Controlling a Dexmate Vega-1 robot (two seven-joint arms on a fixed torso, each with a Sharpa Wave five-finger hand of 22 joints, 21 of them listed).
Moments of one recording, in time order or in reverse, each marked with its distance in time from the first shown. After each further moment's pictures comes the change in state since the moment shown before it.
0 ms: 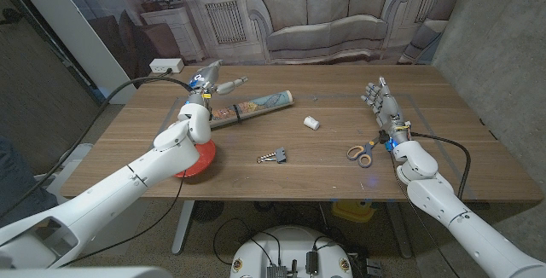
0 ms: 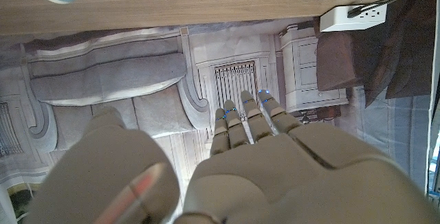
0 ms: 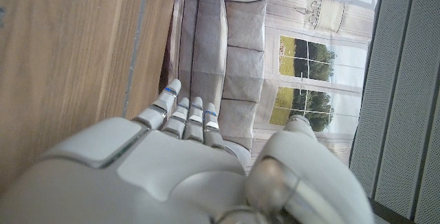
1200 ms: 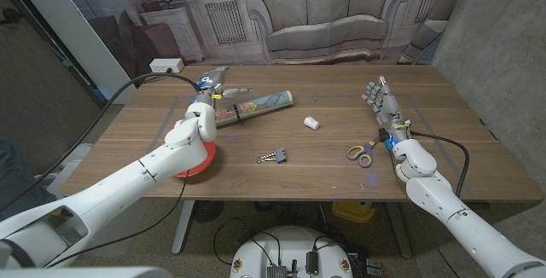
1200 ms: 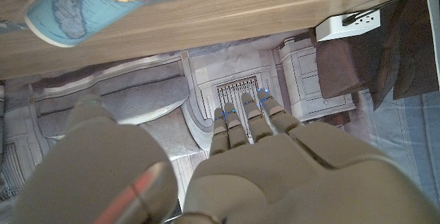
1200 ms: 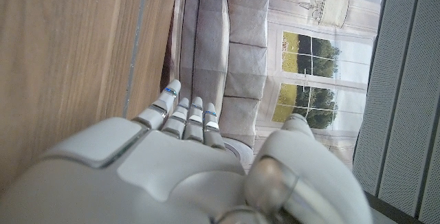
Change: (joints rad) left arm -0.075 -0.010 0.101 0.036 0.078 0.083 -0.093; left_hand 0.061 -0.063 -0.036 -0.036 0.011 0.012 -0.012 -0.004 0.000 -0.022 -0.018 -0.012 0.000 -0.030 -0.001 -0.008 0.000 0.025 0.000 -0.013 0.000; right arm 0.015 0.007 -0.001 0.011 0.003 -0.011 -0.011; right_hand 0.015 0.014 0.000 -0.006 0.000 0.000 0.000 0.000 0.000 0.000 0.000 0.000 0.000 0.000 0.000 -0.006 -0.002 0.000 0.000 -0.019 0.000
